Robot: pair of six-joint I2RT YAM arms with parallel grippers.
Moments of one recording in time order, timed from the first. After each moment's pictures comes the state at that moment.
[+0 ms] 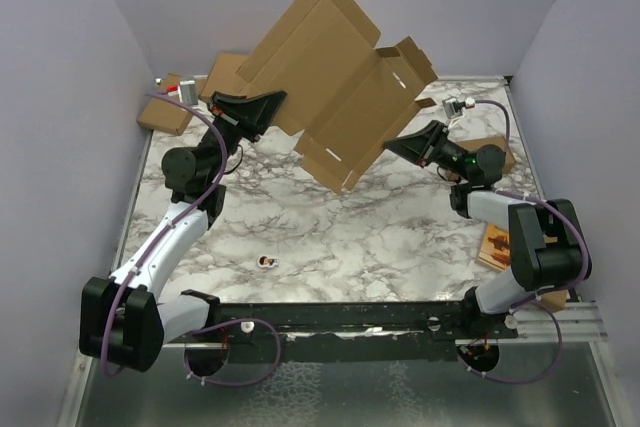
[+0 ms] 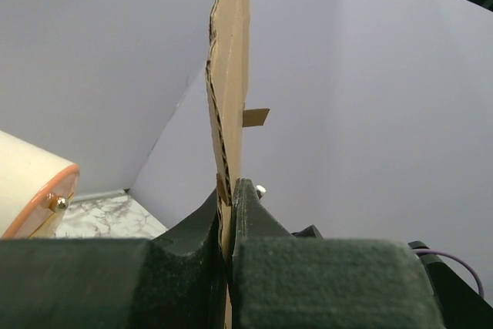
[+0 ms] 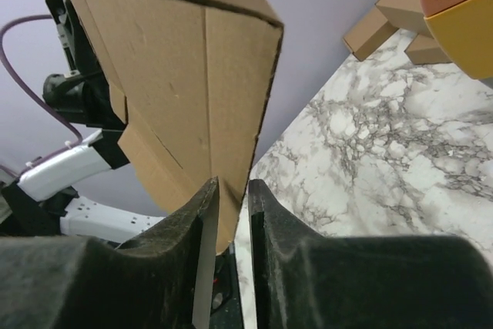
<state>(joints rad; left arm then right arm) -0.27 1.15 0.79 1.02 0.42 -1.02 0.11 1.55 0.64 1.37 -0.95 1.23</state>
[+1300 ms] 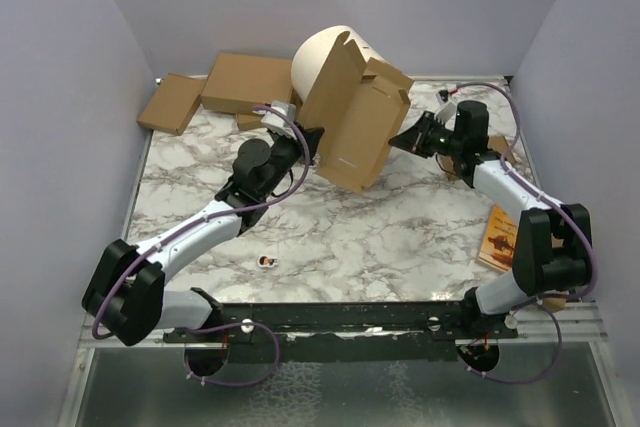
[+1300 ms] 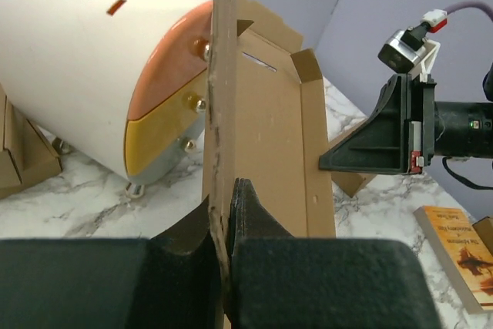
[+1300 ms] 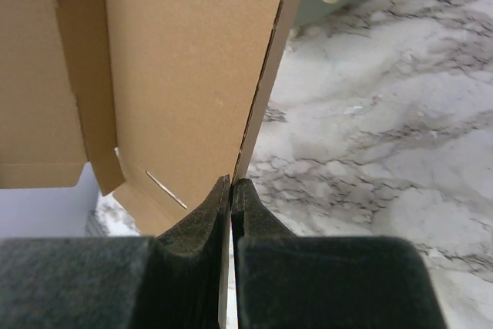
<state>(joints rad) -0.62 1.28 0.78 0.59 -0.01 -0.32 0.12 1.51 0.96 0.15 -0.64 0.62</state>
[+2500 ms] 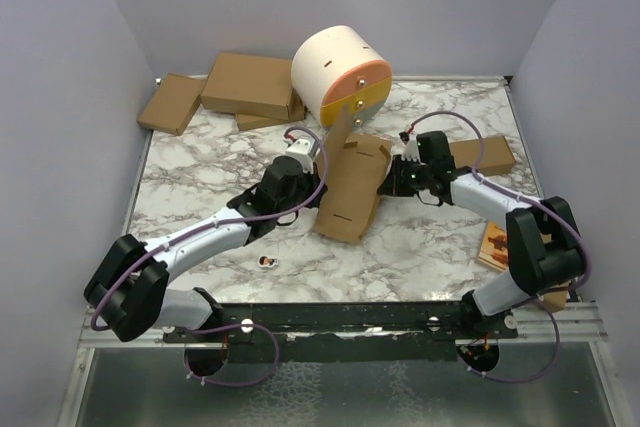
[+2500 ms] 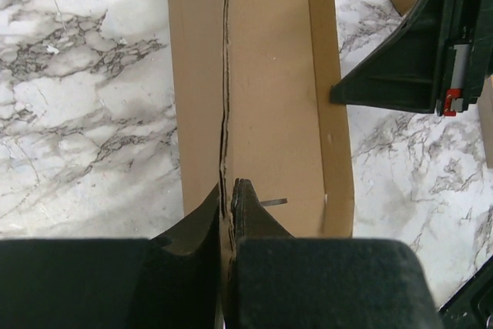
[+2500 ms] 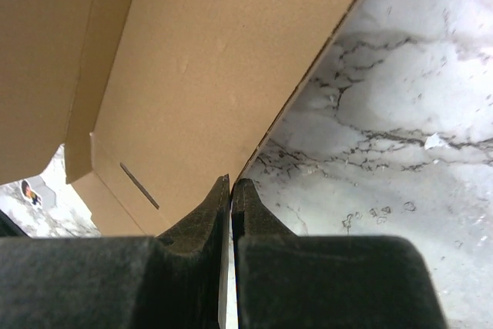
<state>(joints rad) -0.73 1.31 0.75 0.11 -0.04 -0.45 0.32 1.54 0.85 -0.10 -0.40 0.35</state>
